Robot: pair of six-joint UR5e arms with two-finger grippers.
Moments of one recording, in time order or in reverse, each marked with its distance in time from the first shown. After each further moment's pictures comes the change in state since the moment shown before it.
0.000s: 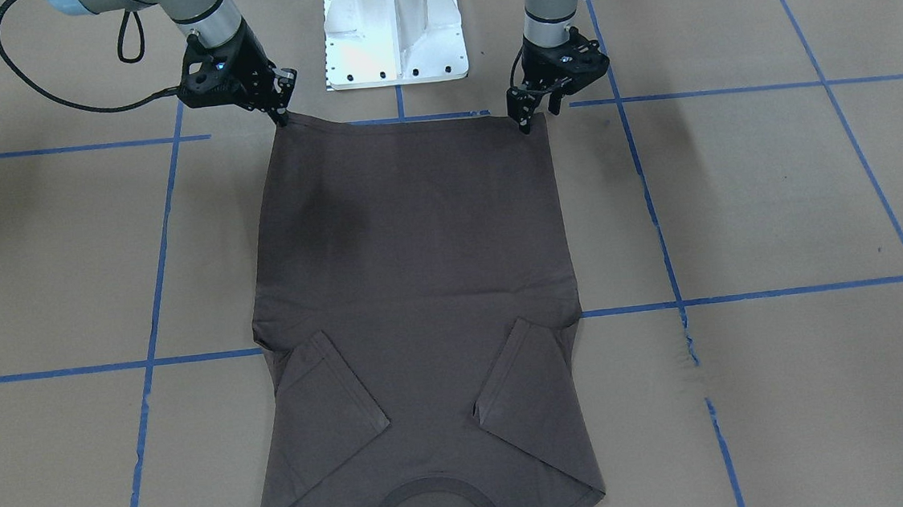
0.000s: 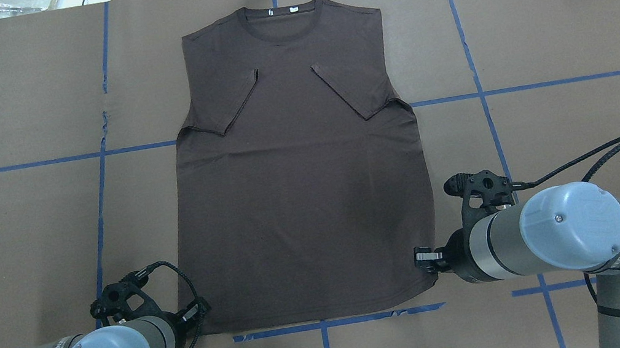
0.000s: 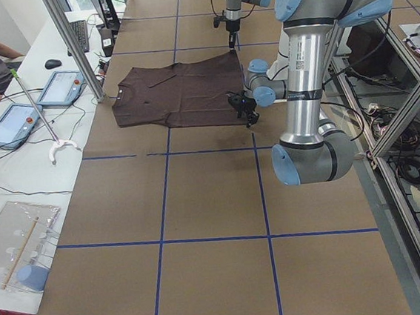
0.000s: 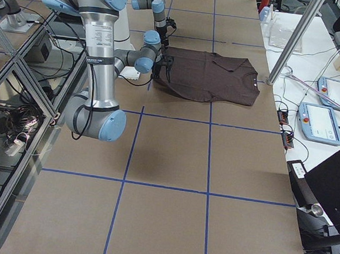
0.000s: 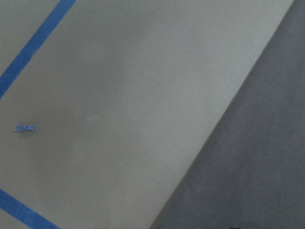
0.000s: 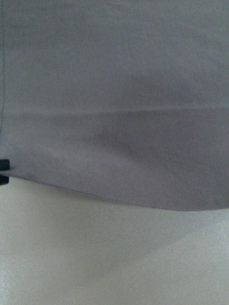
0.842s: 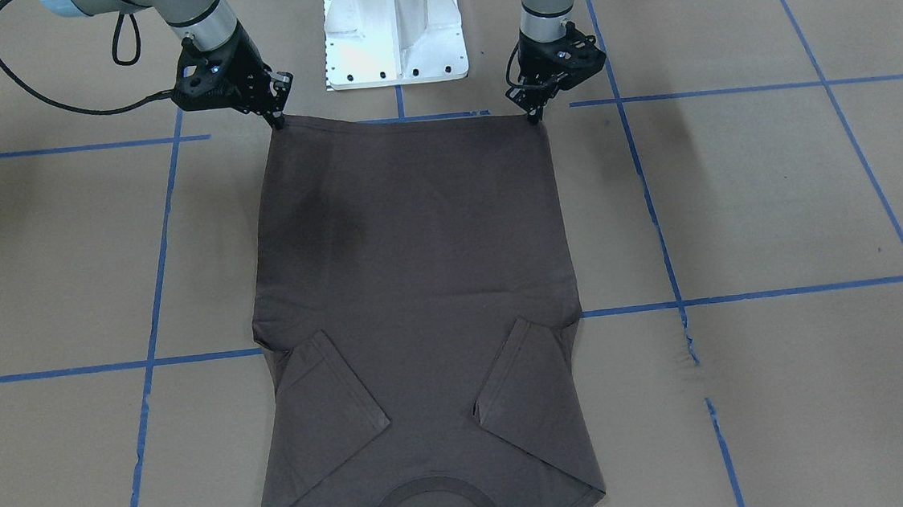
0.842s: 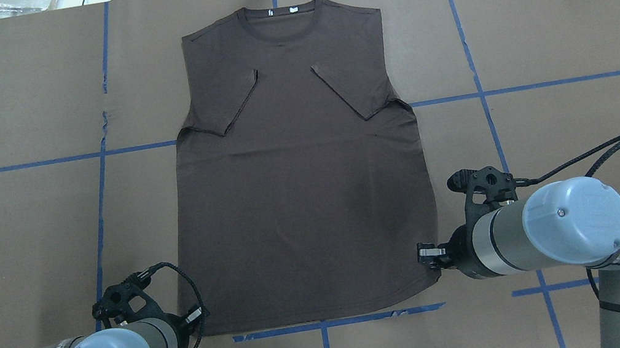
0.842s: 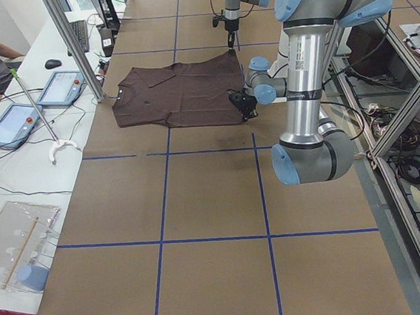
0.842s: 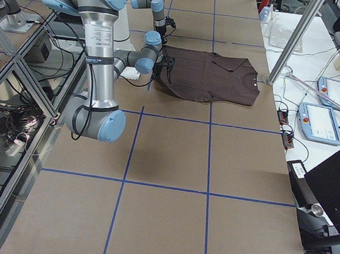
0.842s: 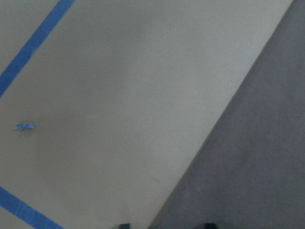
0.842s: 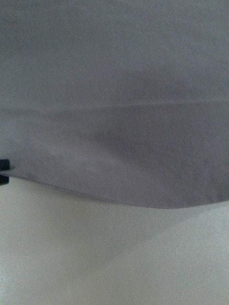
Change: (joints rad) left arm 0.006 -0.006 -0.028 0.020 0.000 0.003; right arm 0.009 -0.006 -0.003 -0.001 0.006 -0.001
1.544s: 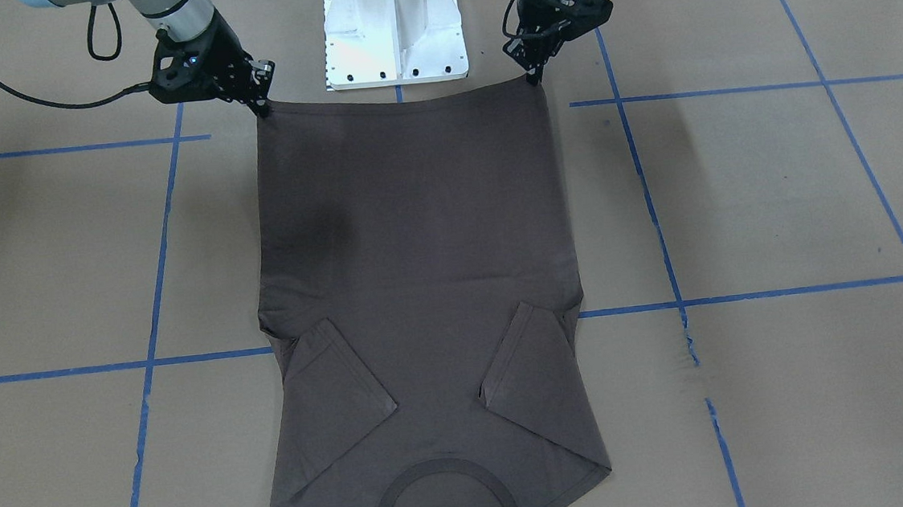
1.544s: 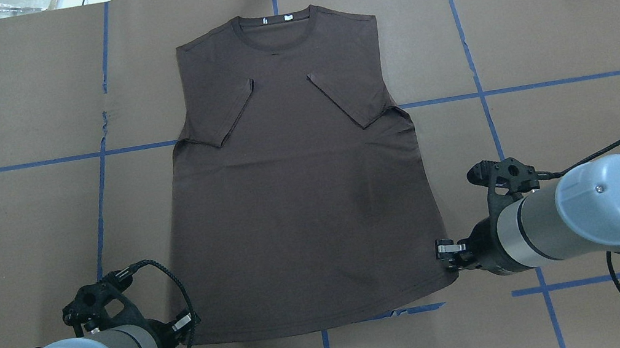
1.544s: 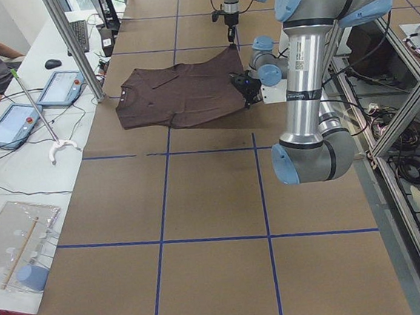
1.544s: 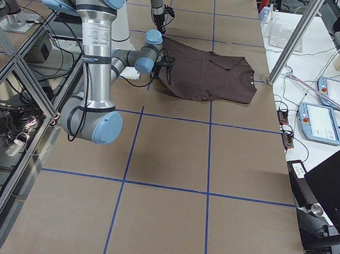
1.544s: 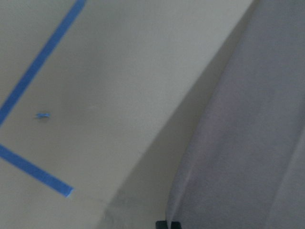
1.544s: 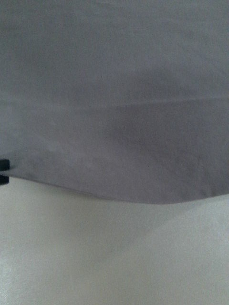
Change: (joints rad) left arm 0.024 -0.004 -0.247 0.230 -0.009 0.015; right arm 0.043 -0.076 0.084 -0.002 0.123 -0.002
